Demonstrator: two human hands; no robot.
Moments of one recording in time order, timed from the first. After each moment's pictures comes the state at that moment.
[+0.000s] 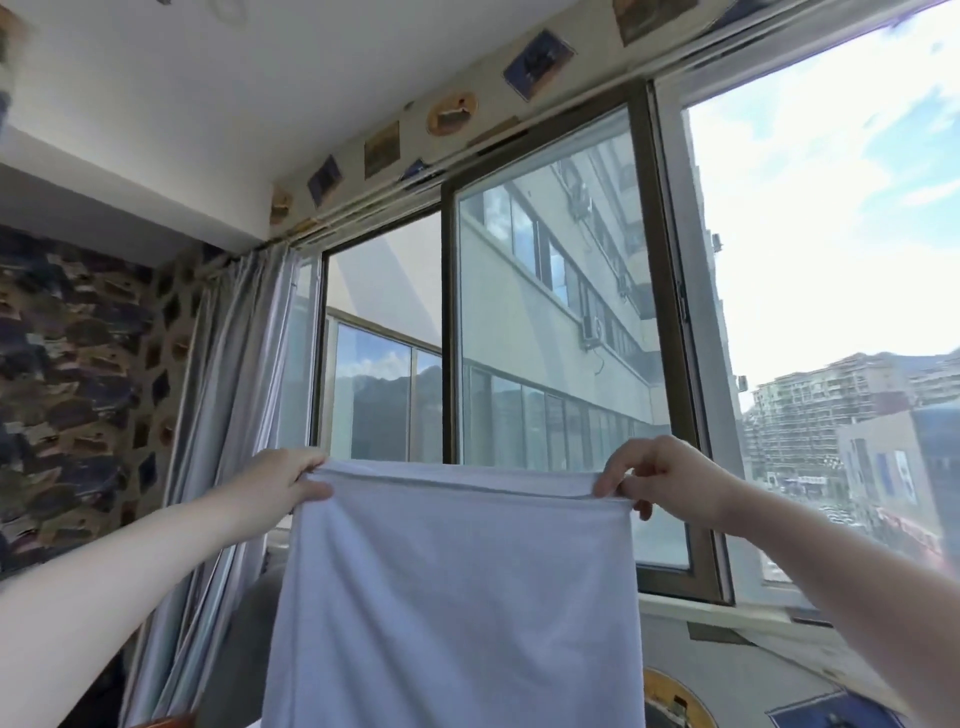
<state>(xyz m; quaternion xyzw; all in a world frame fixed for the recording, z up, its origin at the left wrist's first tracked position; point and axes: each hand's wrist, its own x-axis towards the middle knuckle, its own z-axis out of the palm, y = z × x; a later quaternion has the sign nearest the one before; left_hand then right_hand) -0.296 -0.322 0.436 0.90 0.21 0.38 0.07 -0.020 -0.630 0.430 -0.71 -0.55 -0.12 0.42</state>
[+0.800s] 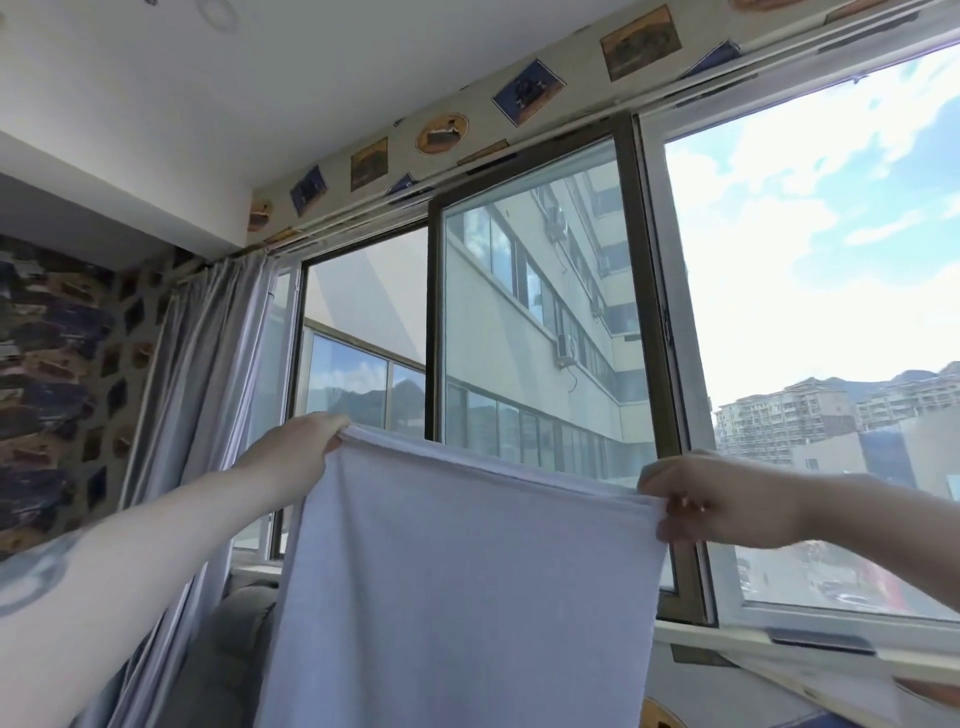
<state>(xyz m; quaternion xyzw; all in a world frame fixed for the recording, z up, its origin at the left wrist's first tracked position) -0.256 -0.285 0.480 0.88 0.21 0.43 -0.07 -0.055 -0.670 0.462 -0.79 -0.59 -0.19 0.07</state>
